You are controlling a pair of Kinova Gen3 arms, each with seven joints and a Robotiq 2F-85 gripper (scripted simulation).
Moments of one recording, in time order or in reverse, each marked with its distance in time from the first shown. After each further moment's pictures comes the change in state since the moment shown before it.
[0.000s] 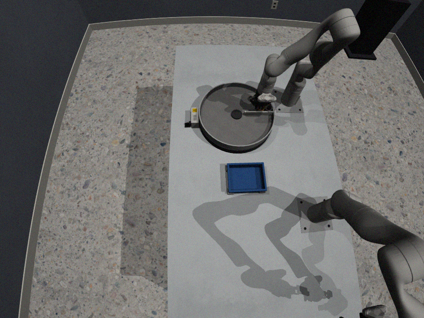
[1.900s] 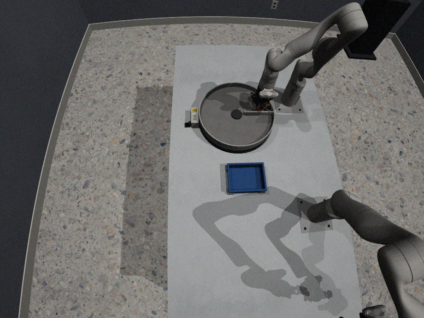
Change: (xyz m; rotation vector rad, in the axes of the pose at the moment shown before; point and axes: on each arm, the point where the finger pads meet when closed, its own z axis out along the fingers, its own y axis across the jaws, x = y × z) left arm 0.000 0.000 0.000 0.000 0.000 0.000; right arm 0.000 0.000 -0.033 -0.001 0.000 0.000
